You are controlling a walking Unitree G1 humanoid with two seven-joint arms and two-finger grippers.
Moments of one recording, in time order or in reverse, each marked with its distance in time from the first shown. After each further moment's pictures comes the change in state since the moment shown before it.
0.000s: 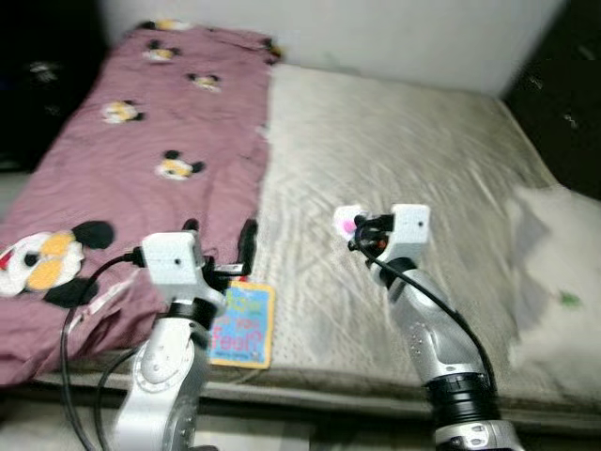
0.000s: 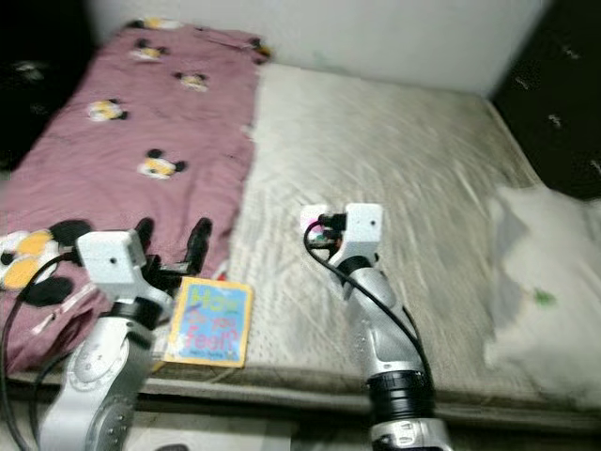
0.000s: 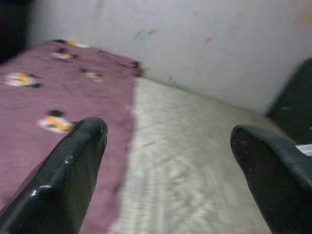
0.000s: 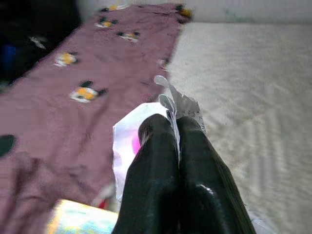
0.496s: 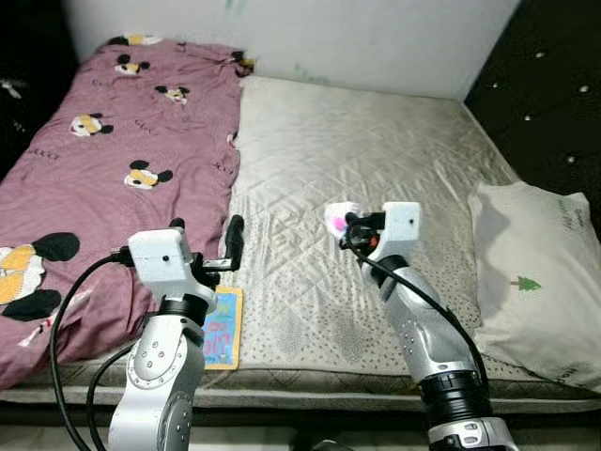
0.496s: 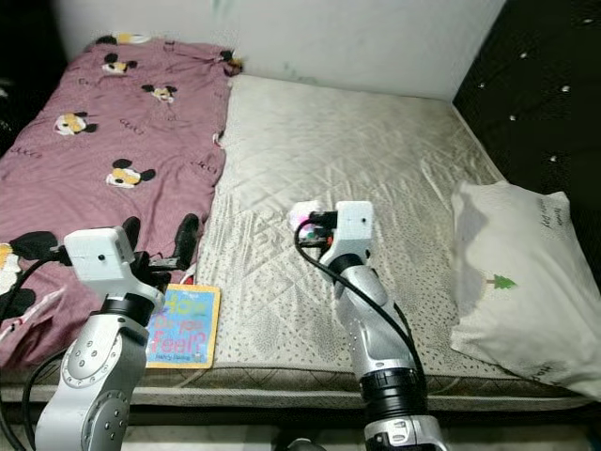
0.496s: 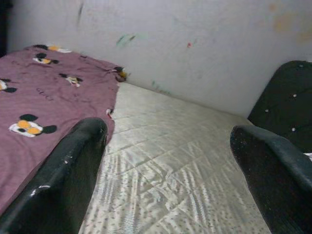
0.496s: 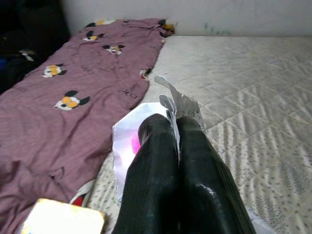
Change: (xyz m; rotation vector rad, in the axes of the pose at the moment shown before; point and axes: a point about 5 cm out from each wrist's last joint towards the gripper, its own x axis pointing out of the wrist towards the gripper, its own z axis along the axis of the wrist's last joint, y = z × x) left arm 0.004 -0.004 0.002 -0.030 -0.011 0.012; right arm -0.002 -0.003 -0.002 -0.019 0.001 -0.003
